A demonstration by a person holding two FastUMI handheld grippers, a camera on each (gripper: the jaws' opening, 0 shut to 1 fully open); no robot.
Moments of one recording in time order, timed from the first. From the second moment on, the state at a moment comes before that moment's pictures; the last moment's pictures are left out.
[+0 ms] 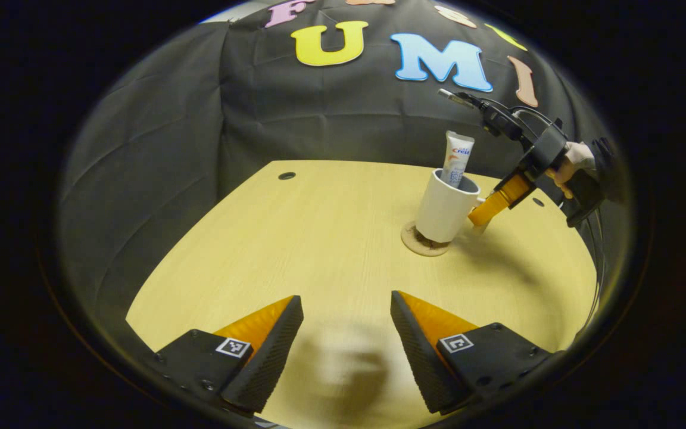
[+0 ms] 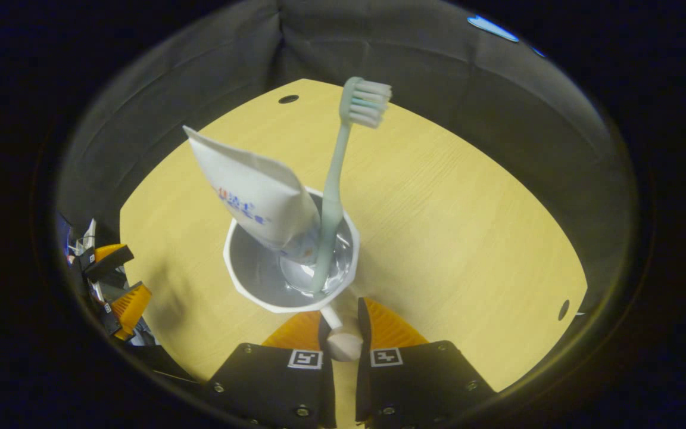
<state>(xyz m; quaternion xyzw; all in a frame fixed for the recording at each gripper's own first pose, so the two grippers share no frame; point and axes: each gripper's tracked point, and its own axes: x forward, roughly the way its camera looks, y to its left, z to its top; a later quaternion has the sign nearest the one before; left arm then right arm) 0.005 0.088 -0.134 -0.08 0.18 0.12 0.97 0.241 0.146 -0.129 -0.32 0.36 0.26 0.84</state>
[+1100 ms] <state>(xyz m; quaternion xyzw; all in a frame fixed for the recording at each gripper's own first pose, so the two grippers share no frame) 0.028 0.081 -0.097 -0.05 0.15 0.08 0.98 0.204 0.135 -0.098 -0.24 0.31 0.24 0.89</state>
